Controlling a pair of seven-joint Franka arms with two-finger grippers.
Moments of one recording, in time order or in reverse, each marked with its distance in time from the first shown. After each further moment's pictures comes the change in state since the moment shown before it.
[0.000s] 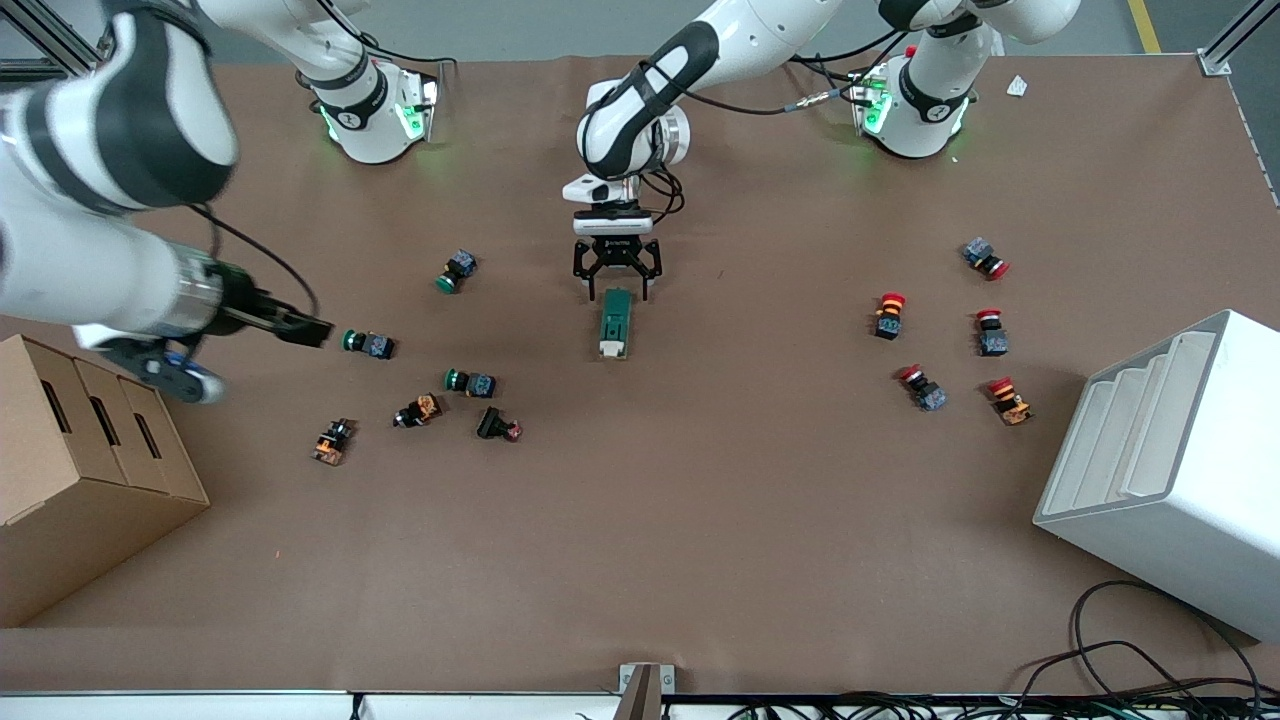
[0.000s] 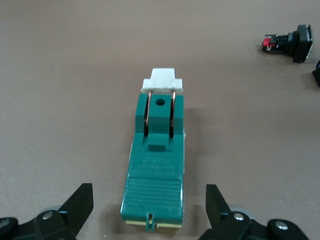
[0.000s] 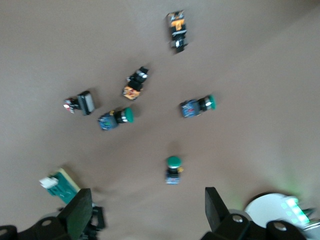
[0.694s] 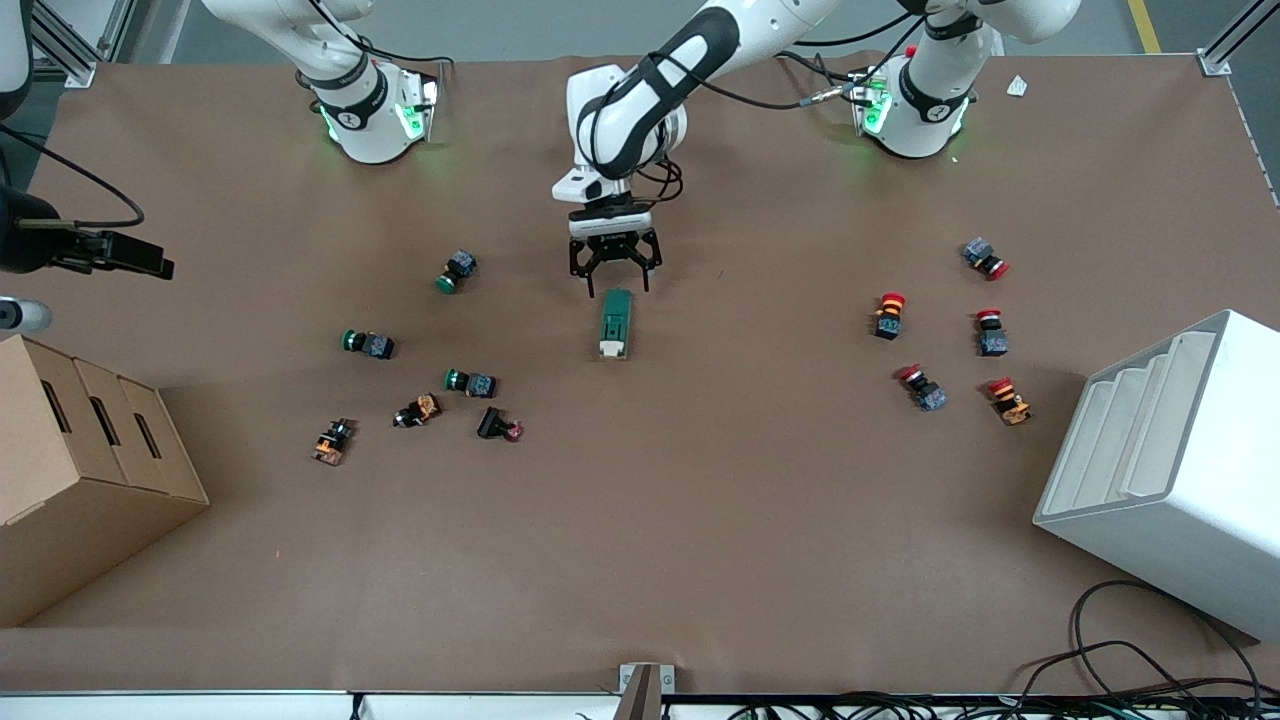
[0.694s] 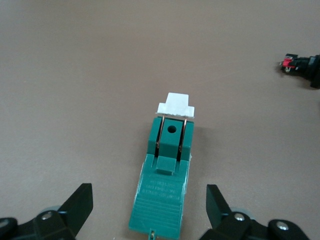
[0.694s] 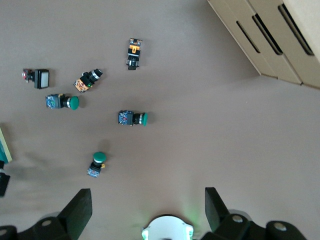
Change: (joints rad) left arm 0.020 -0.067 0.000 0.014 -0.178 0.015 0.070; right arm -0.227 -0.168 -0.023 0.001 -0.145 -0.144 -0.659
